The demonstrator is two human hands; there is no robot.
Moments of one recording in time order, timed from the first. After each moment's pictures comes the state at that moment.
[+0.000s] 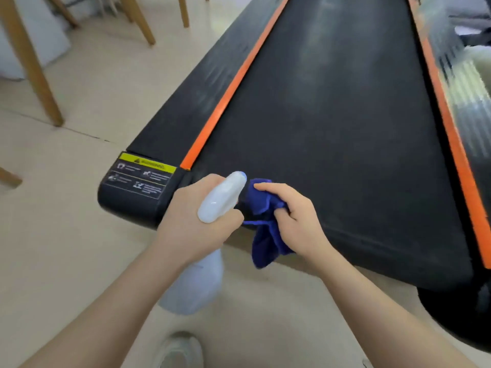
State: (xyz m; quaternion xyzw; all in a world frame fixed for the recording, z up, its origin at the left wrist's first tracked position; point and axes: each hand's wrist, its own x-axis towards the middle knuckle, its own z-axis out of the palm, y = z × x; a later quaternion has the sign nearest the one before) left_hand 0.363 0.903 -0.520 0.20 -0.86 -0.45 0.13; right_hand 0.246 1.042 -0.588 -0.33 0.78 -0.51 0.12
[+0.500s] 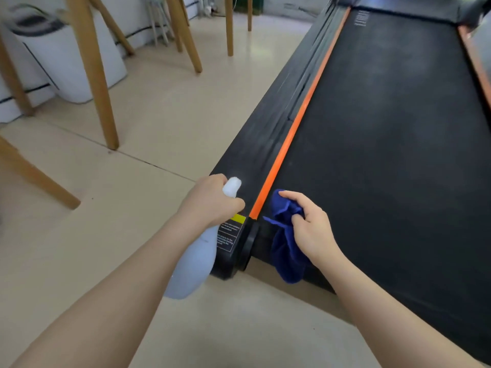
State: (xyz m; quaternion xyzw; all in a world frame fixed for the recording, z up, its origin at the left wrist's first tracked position) left_hand 0.328 0.732 -0.507 0.35 -0.87 -0.34 -0.01; right_hand 0.237 0.898 -0.564 -0.23 0.81 -0.51 0.17
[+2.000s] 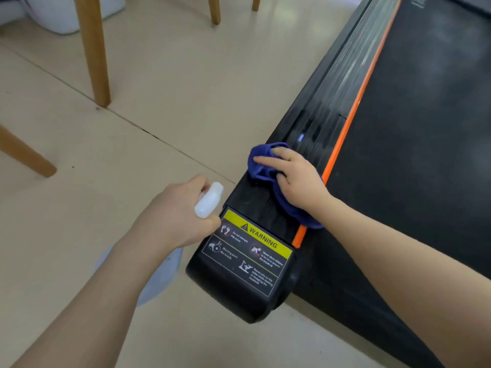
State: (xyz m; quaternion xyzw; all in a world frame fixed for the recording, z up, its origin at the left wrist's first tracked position) left_hand 0.361 0.621 -0.567 0.35 -0.86 -0.37 -0.04; right_hand 0.153 0.737 -0.605 -0.55 0.80 -0.21 0.10
